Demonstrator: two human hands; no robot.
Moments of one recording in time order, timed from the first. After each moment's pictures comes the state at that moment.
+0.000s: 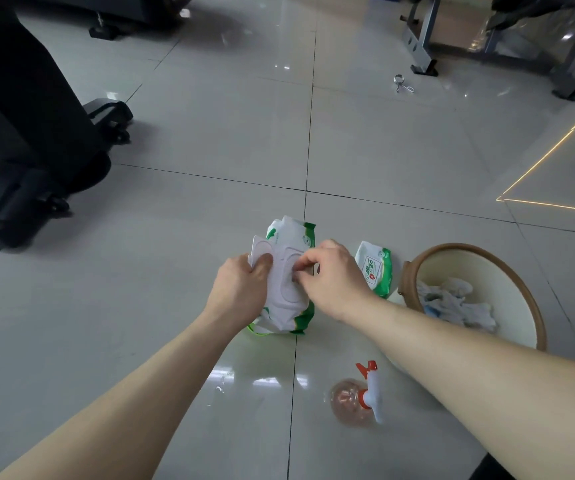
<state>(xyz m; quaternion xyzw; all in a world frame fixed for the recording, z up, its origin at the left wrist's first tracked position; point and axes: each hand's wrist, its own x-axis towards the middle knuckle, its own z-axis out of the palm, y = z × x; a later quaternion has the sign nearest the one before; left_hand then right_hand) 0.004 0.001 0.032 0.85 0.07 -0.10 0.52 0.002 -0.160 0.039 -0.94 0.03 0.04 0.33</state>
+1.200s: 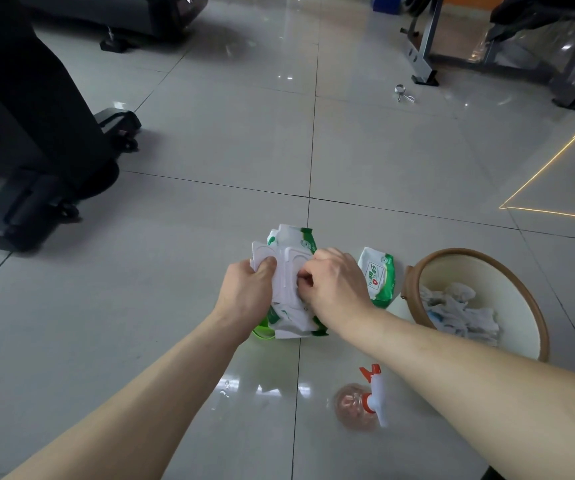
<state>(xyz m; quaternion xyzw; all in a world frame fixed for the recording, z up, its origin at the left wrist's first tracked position) -0.002 0.000 0.035 0.76 0.13 -0.11 0.62 -0.005 -0.155 0.027 -0.98 -0.09 -0.09 0.18</state>
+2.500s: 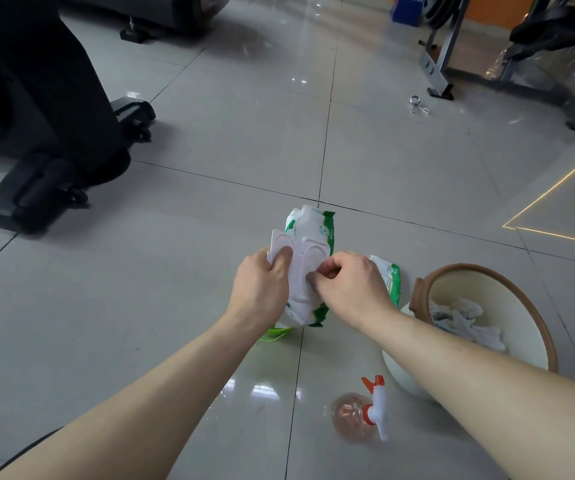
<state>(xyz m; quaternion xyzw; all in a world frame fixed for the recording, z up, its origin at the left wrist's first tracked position) -0.001 -0.004 0.044 0.80 0.08 -0.04 0.60 0.000 -0.157 0.050 -0.94 0.08 0.01 0.32</state>
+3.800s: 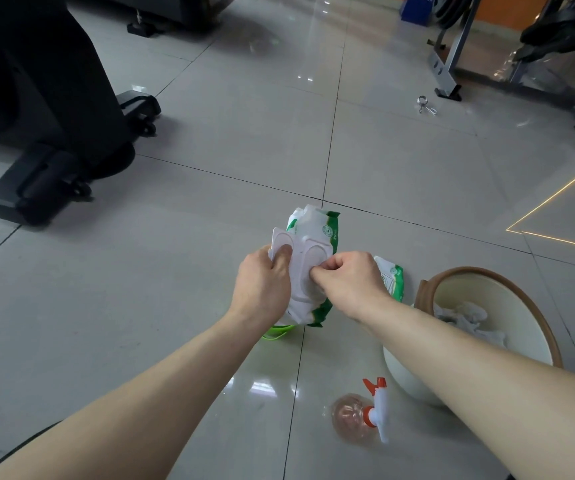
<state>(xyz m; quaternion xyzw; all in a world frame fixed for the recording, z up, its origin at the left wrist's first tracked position) 0.002 -0.004 0.038 0.80 0.10 -0.03 0.59 0.006 -0.143 0.058 -0.90 0.18 0.08 0.40</state>
